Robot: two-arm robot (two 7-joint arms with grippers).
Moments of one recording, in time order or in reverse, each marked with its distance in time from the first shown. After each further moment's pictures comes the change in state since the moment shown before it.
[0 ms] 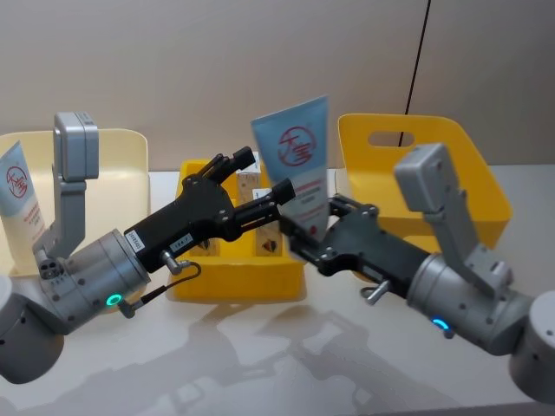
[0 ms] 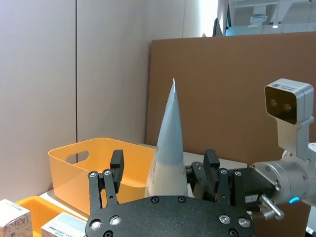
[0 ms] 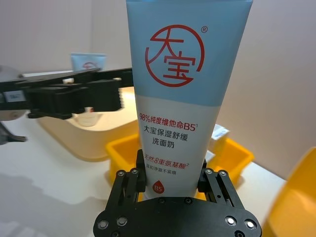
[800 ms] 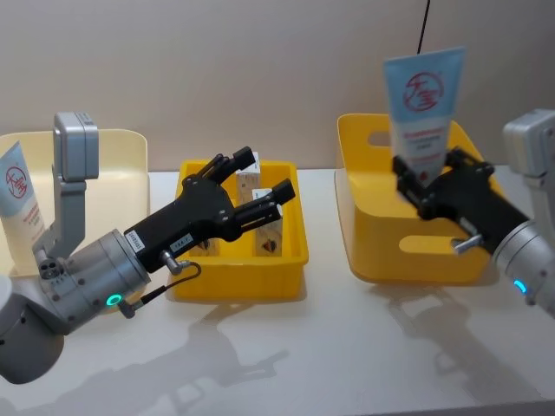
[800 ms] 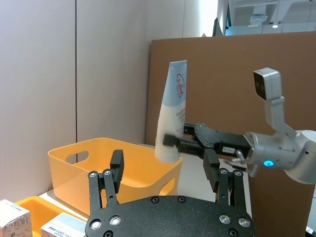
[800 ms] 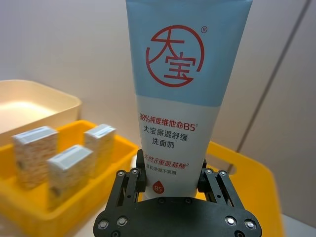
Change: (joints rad) left arm 0.000 0.000 0.000 0.000 0.000 0.000 0.000; right arm -0.069 0.016 0.202 0.004 -0.058 -0.054 -0.175
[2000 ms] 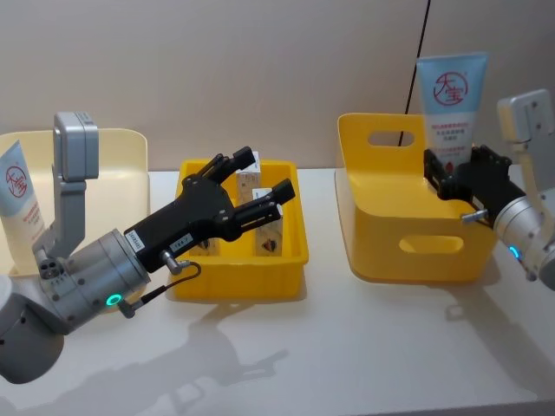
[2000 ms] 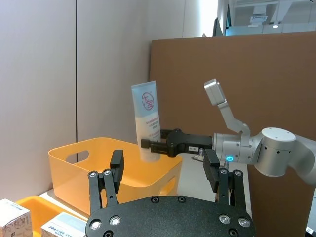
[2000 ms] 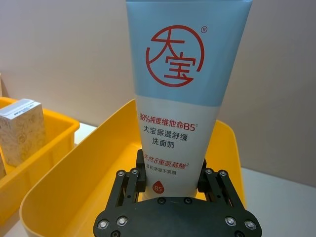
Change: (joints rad) left arm 0.000 0.000 0.000 0.000 0.000 0.000 0.000; right arm 0.186 -0.080 -0.001 0.241 -0.063 0.141 -0.076
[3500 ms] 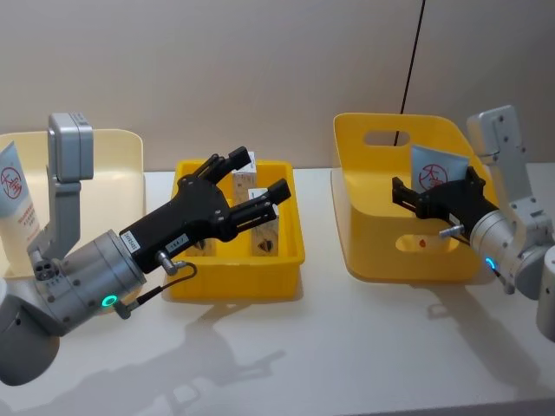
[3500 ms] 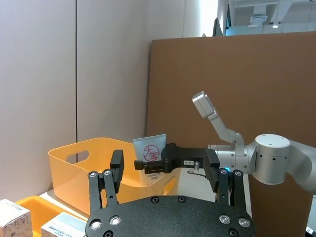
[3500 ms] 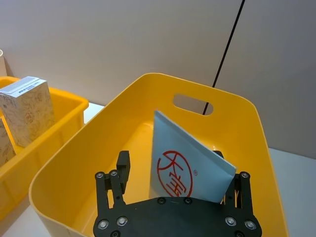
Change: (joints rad) left arm 0.000 0.000 0.000 0.000 0.000 0.000 0.000; right arm 0.013 -0.037 -0.020 0.034 -0.002 0.074 0.006
